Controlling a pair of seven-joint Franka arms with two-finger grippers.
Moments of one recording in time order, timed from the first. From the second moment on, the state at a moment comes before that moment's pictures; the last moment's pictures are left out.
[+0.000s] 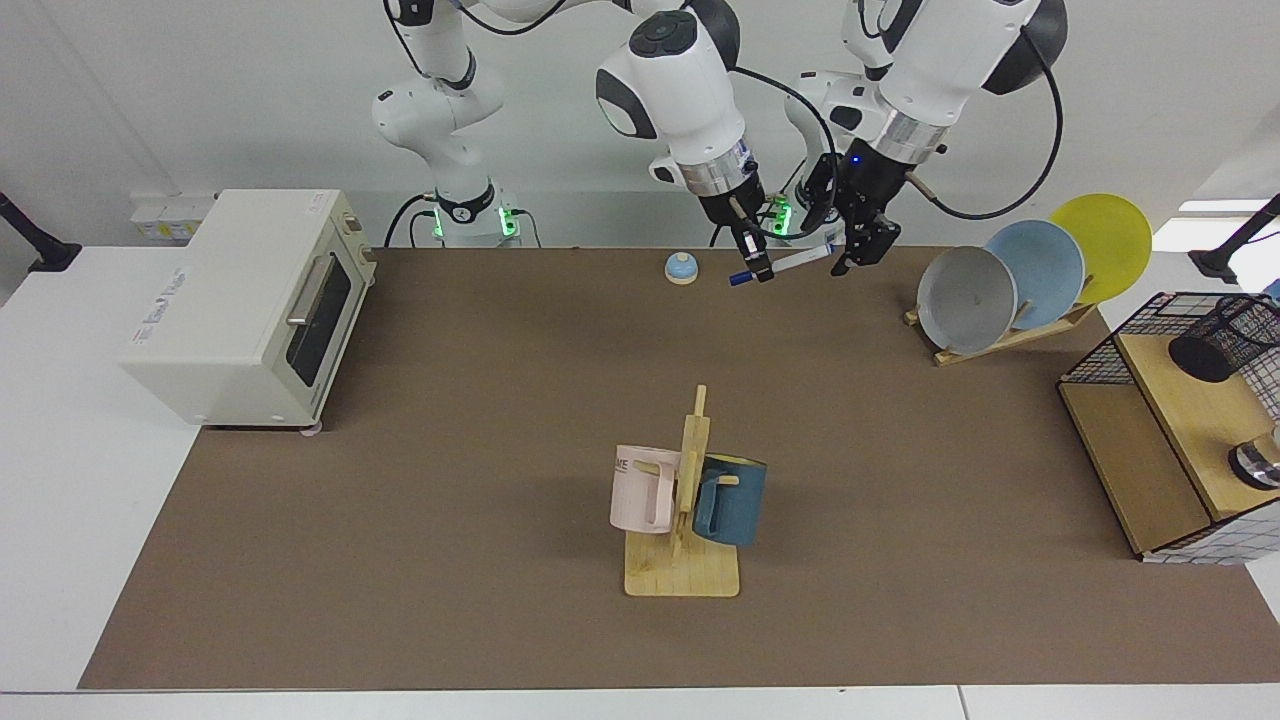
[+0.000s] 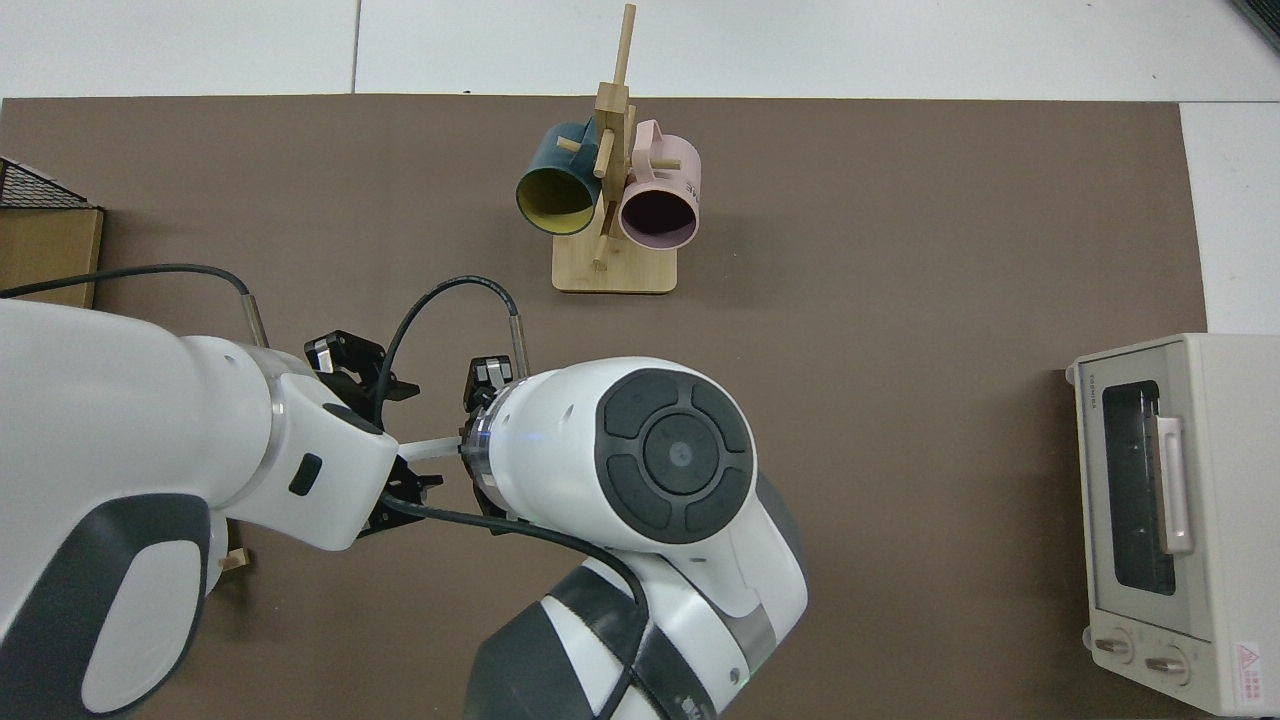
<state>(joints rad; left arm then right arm) -0.33 -0.18 -0.02 -1.91 -0.22 1.81 1.01 0.63 0.24 0.12 -1.56 0.29 2.14 2.07</state>
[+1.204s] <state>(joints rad) -0.34 -0.17 -0.02 -1.93 -0.22 1.80 1.03 0.64 0.25 0.12 -1.57 0.22 2.14 2.03</state>
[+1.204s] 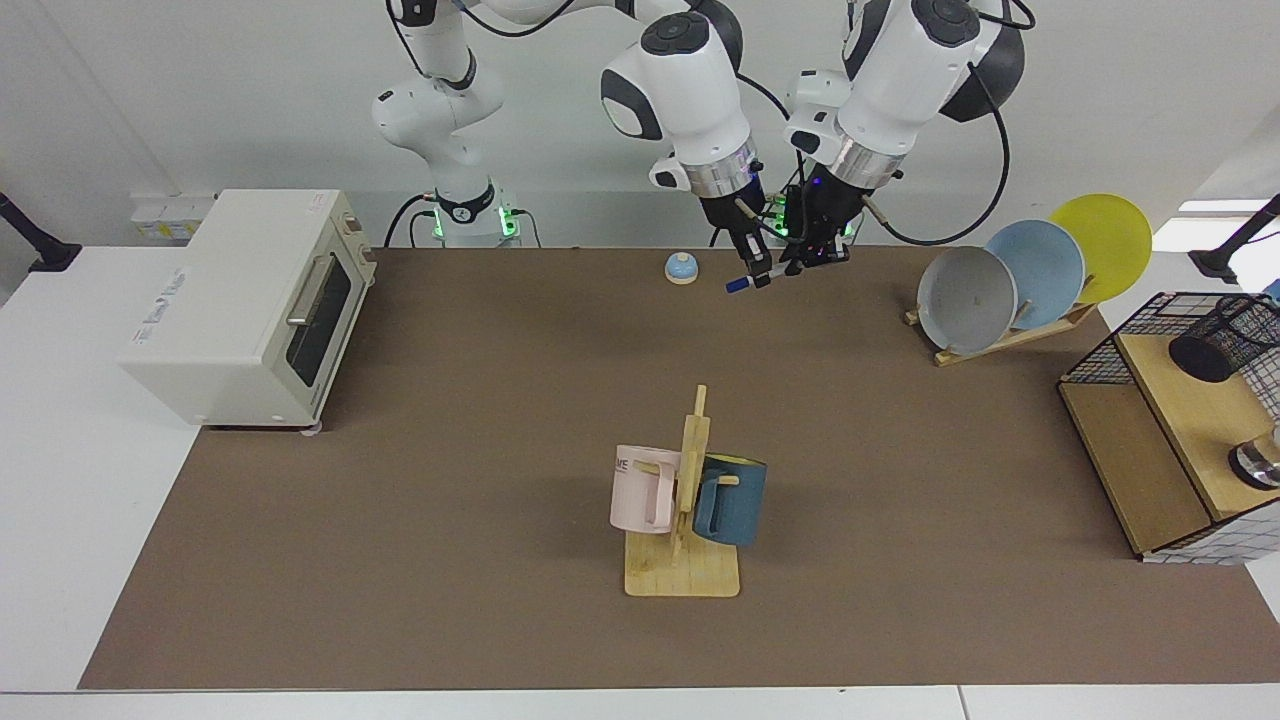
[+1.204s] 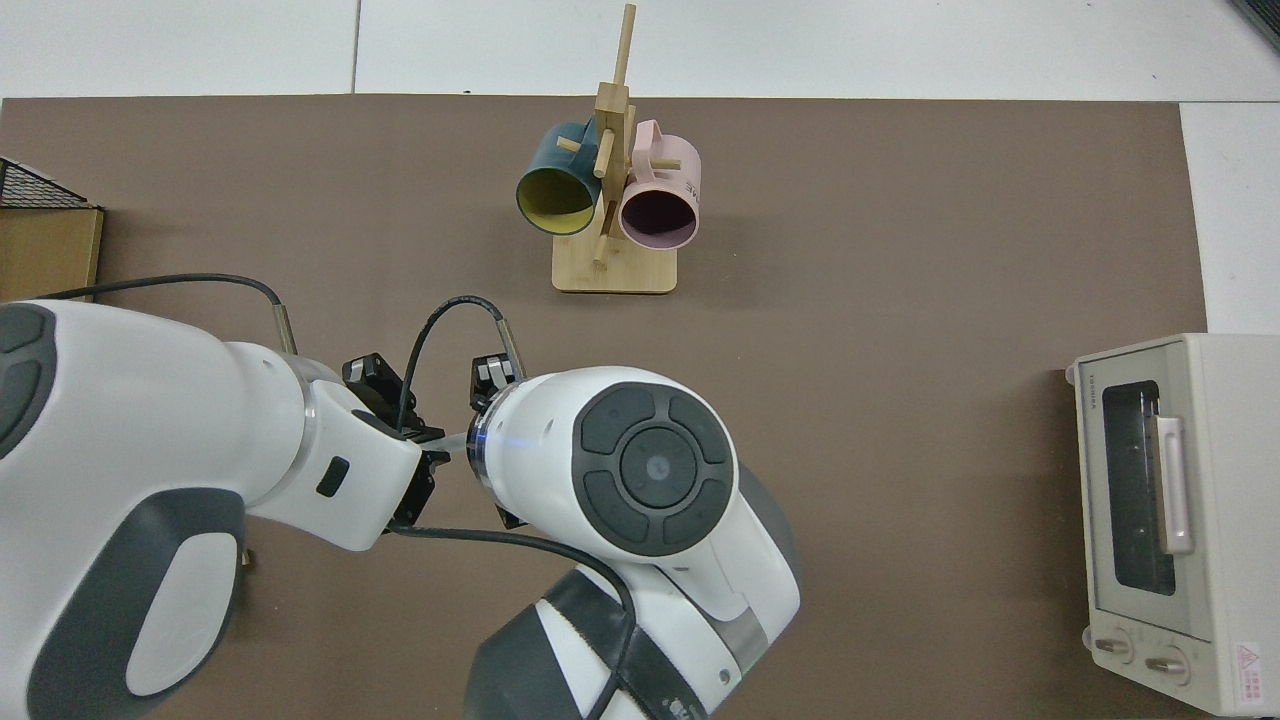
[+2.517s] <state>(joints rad) -0.34 -0.17 -0.01 -1.93 -0.08 1.78 0.97 0.40 0.17 0.10 -1.63 0.21 1.87 1.31</state>
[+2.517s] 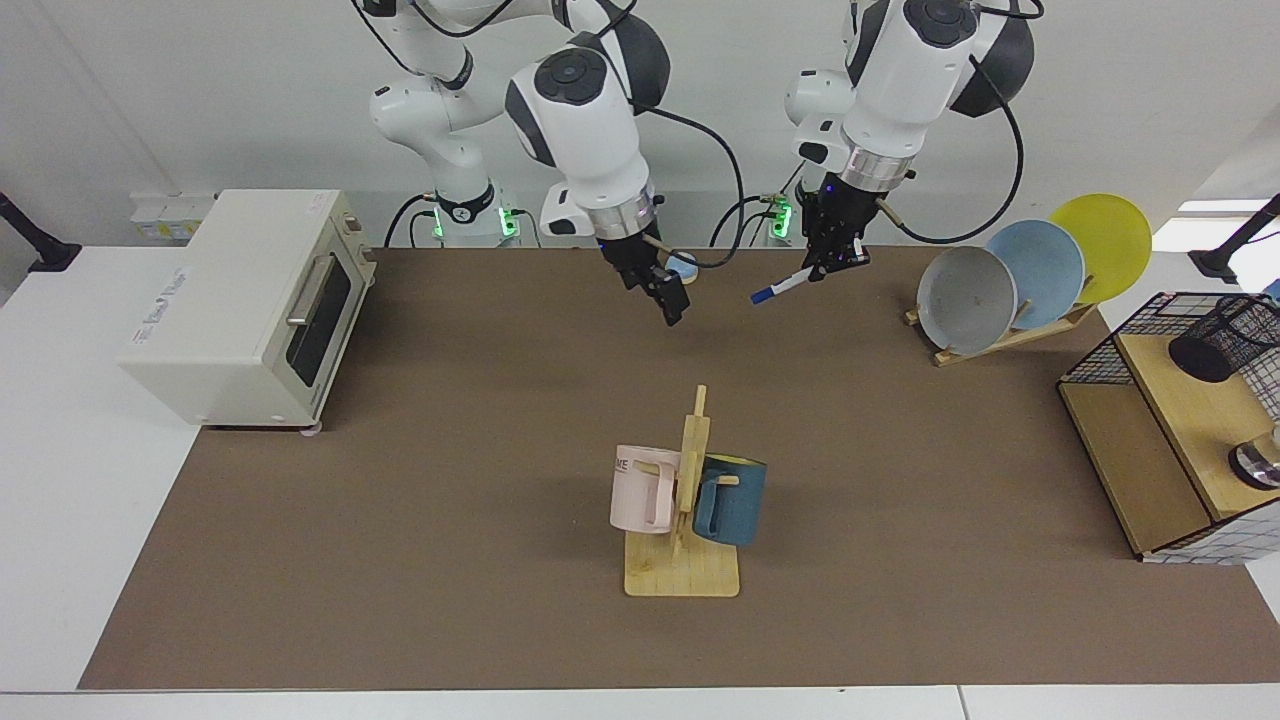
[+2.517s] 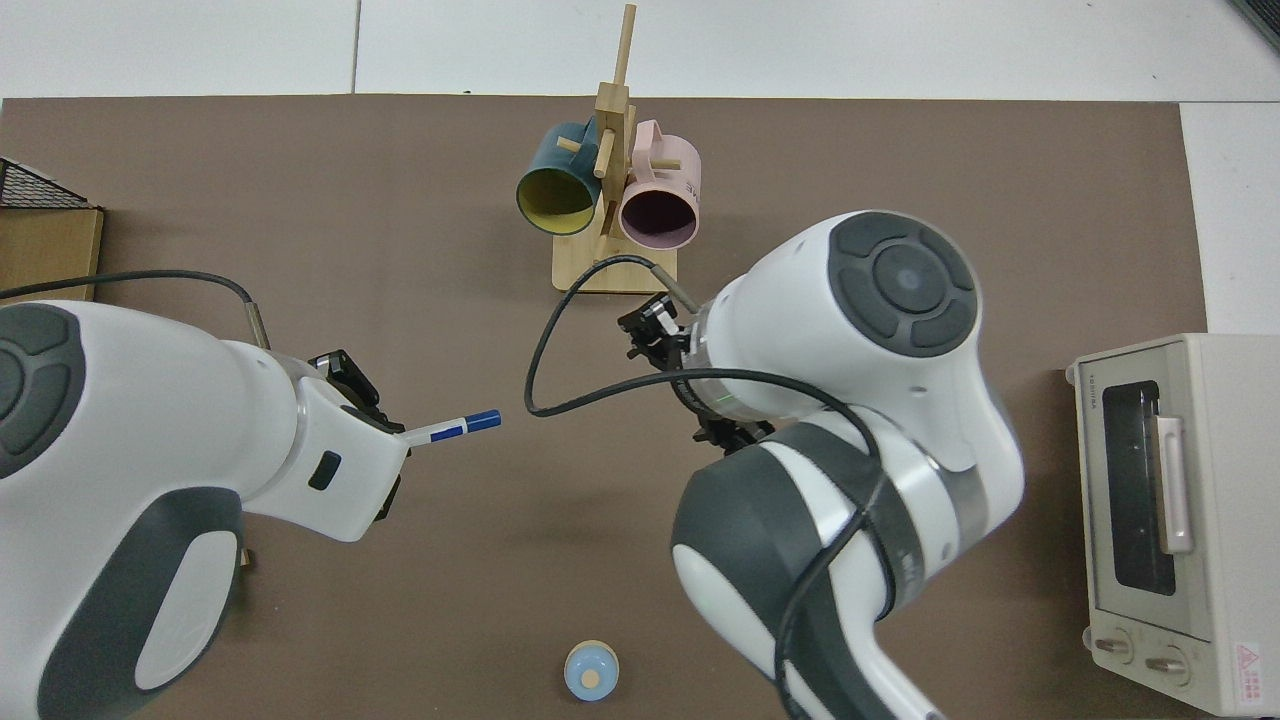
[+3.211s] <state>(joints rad) -0.29 -0.17 0.03 -1.93 0.39 1.79 1.00 0.21 0.00 0.10 -1.74 0.09 1.76 0.63</state>
